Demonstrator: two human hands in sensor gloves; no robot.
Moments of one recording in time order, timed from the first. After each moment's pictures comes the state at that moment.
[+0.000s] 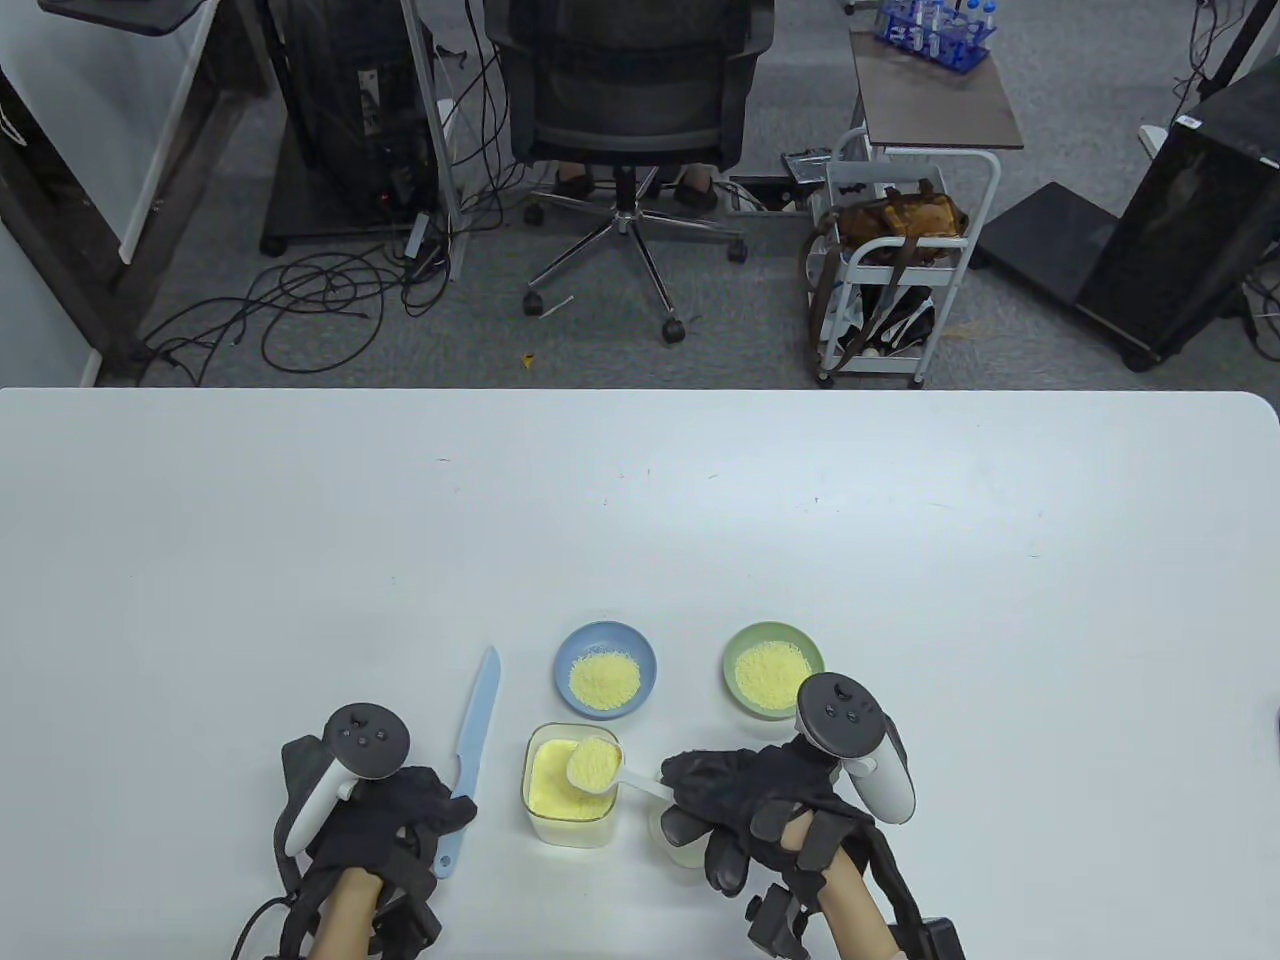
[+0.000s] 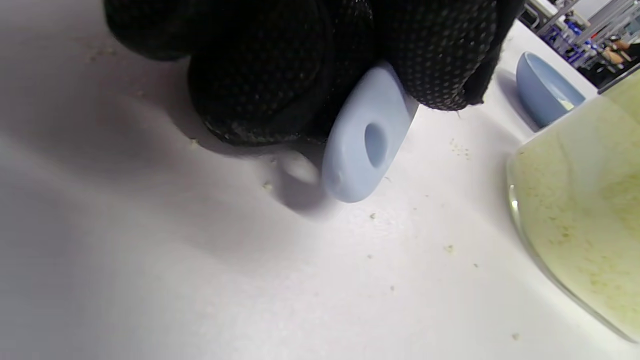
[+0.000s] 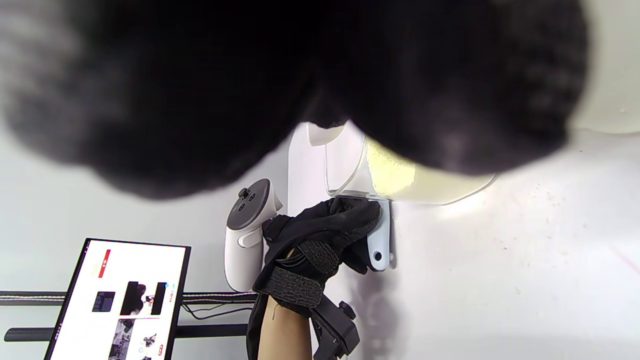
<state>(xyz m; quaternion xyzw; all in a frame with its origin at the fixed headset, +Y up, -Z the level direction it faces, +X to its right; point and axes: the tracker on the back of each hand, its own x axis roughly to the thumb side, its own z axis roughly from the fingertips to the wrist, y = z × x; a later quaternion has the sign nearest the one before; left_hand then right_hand) -0.268 -0.781 -0.235 -0.28 0.11 0.25 0.92 0.098 -0.713 -0.236 0.19 0.29 0.72 0.60</state>
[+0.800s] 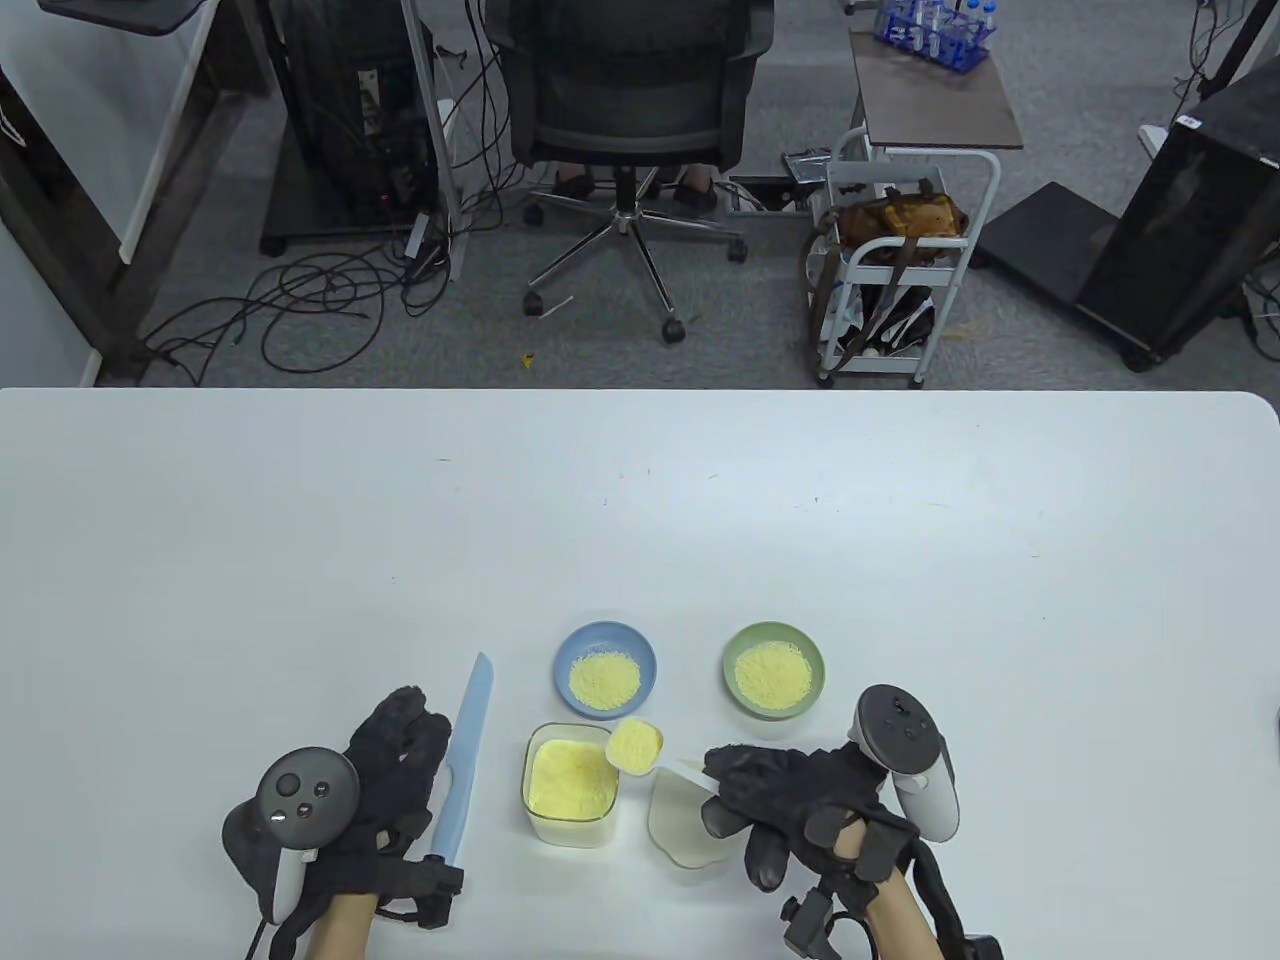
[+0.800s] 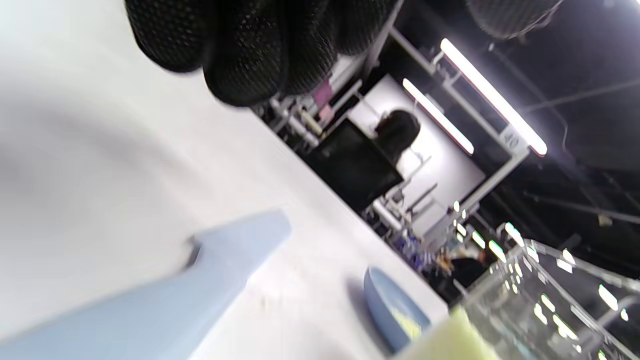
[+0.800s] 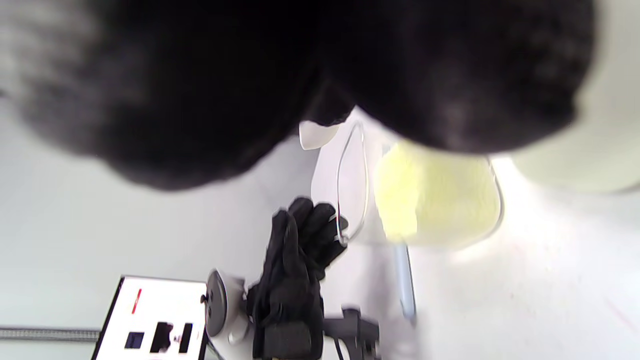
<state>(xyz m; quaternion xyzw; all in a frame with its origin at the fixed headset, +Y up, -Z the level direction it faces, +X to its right) -0.270 -0.745 -0.215 0.05 0.06 0.37 0.93 0.147 -0.717 -0.229 0.16 0.22 0.71 0.66</state>
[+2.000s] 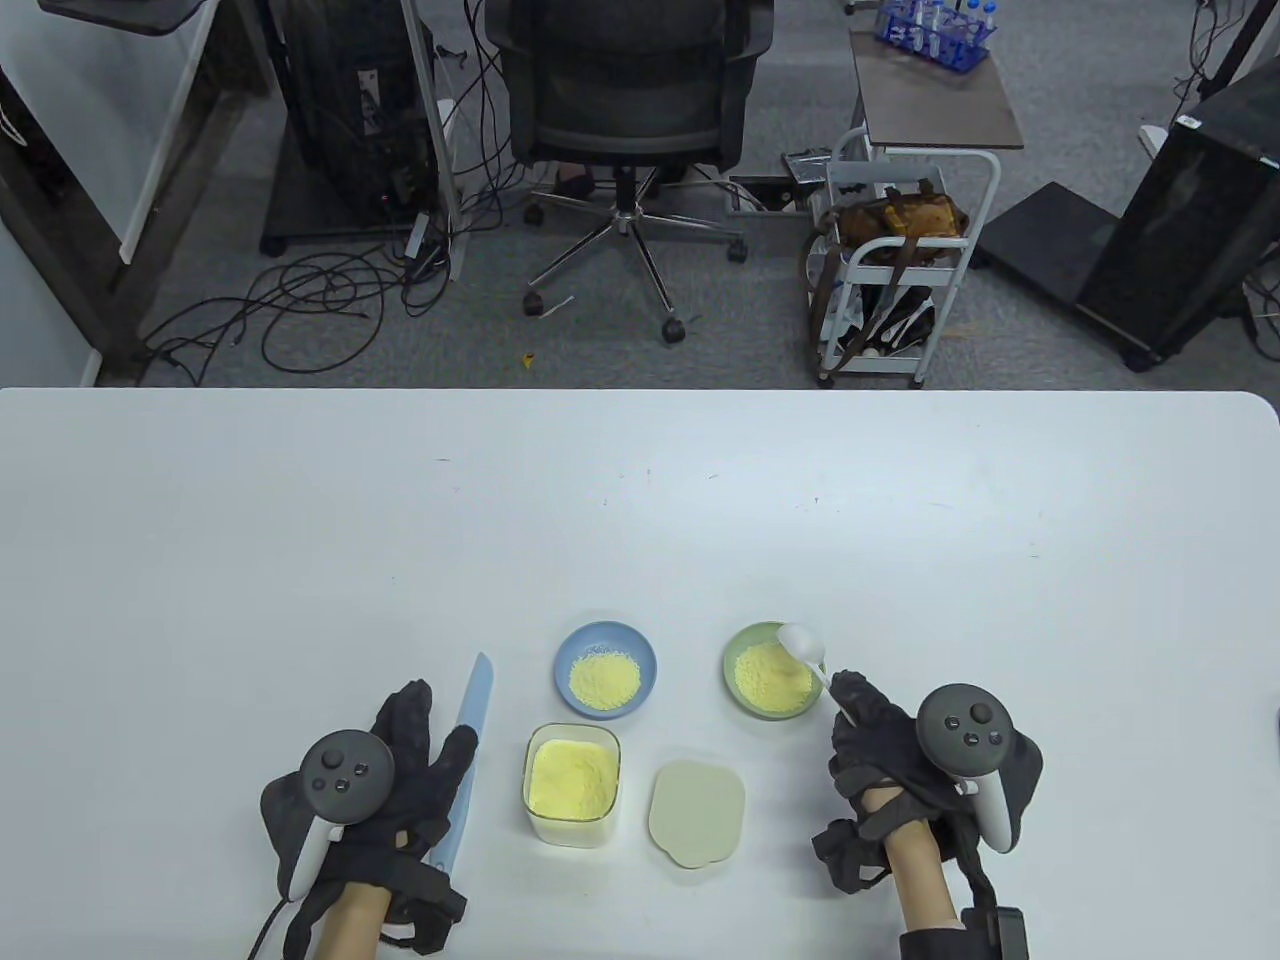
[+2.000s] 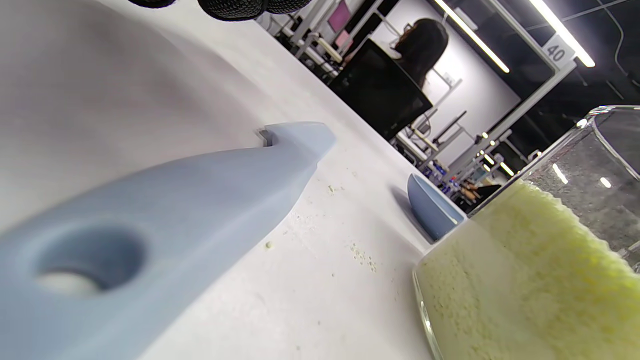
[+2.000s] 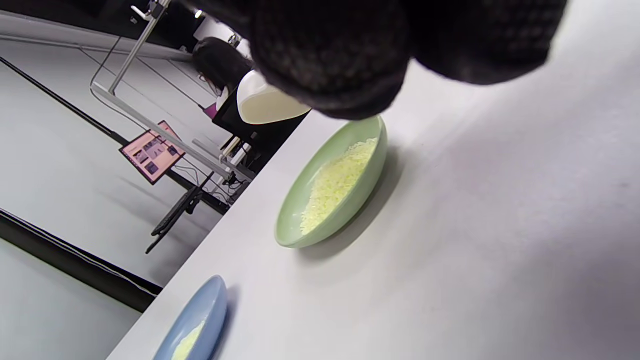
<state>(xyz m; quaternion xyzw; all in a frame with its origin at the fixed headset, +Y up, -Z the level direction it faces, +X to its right) -0.263 -0.767 -0.224 -0.05 0.05 0.34 0.94 0.208 -0.734 -0.252 -0.05 0.01 0.88 0.47</state>
